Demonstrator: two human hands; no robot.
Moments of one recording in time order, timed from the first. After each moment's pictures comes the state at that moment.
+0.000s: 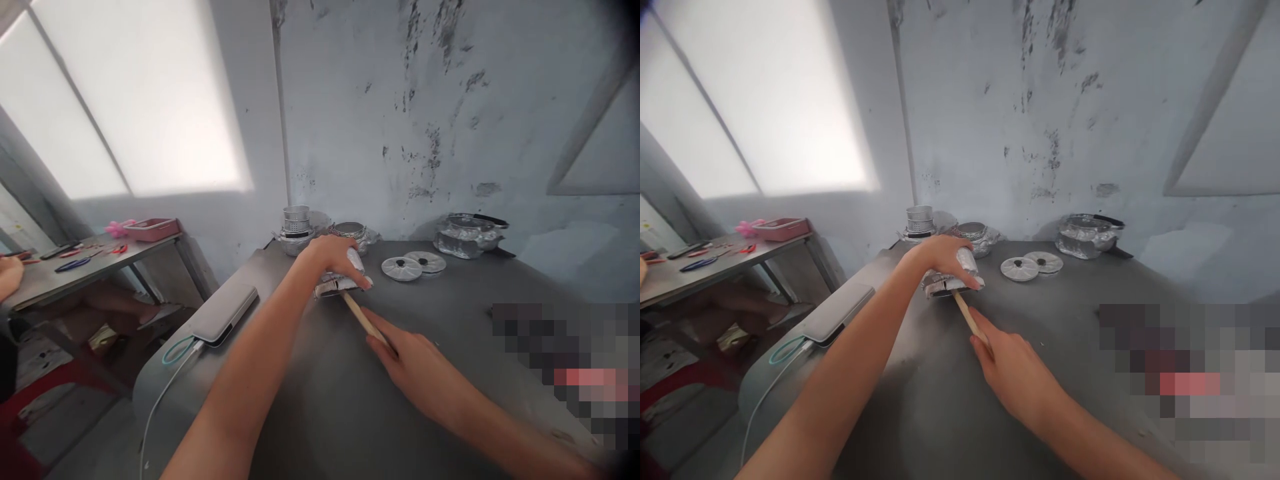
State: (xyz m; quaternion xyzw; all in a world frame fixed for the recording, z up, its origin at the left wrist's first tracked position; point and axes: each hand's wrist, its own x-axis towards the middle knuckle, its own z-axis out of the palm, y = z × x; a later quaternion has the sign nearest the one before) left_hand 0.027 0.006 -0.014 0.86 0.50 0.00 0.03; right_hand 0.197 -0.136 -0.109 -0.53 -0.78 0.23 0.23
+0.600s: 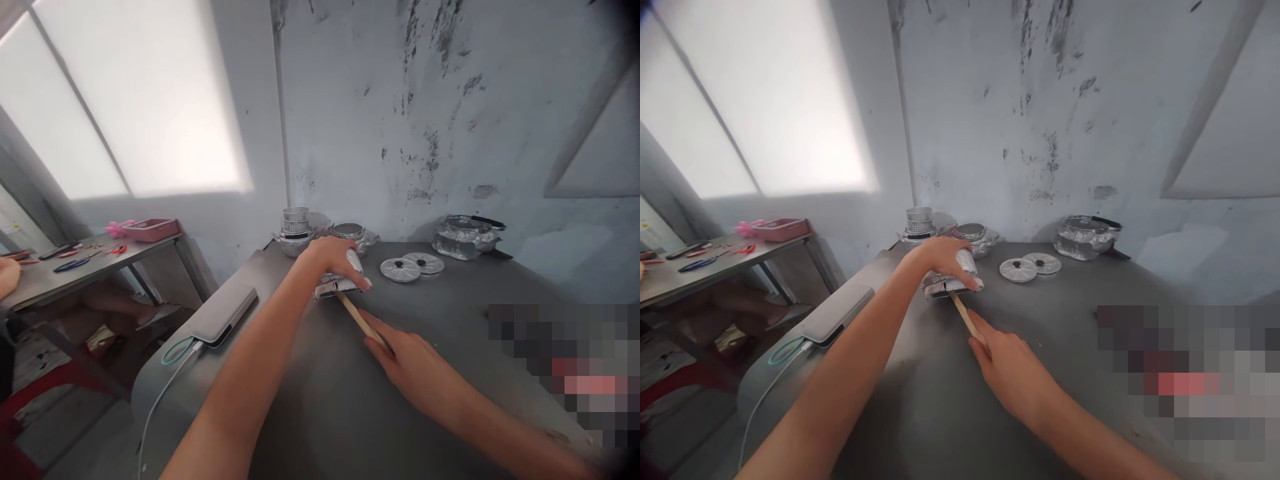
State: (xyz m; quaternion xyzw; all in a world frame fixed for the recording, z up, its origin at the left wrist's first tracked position) left_hand 0.027 0.005 -0.013 0.86 0.50 0.00 0.02; right_hand 0.198 -0.135 -0.108 -0.52 -0.80 0.22 0.21
